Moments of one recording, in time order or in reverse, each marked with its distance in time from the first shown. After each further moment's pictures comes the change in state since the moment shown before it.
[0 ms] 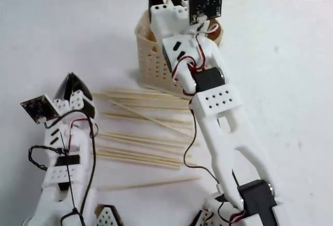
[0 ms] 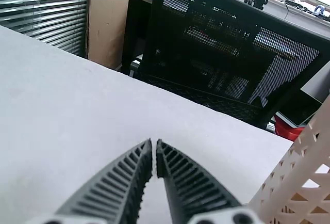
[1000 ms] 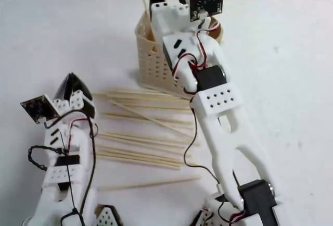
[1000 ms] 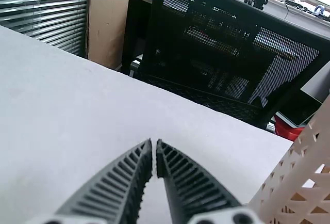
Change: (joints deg) left arm 0.0 0.0 0.0 0.0 0.0; right arm 0.0 0.0 -2.5 3.5 0.0
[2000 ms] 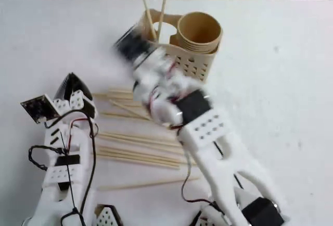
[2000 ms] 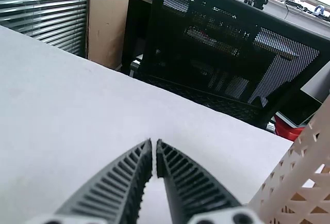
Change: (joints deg) left arm 0.0 0.0 0.0 -0.1 0.0; right arm -14.8 -9.1 8.0 54.2 22.7
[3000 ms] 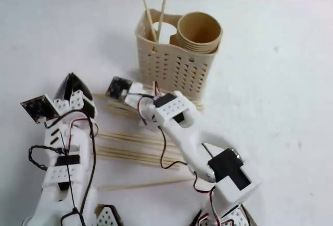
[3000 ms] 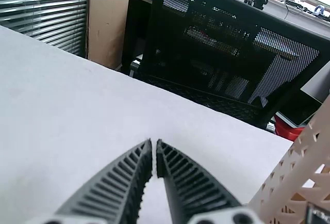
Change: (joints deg) left arm 0.0 0.0 0.0 0.0 0.0; right arm 2.5 30.3 10.0 -19.0 16.4
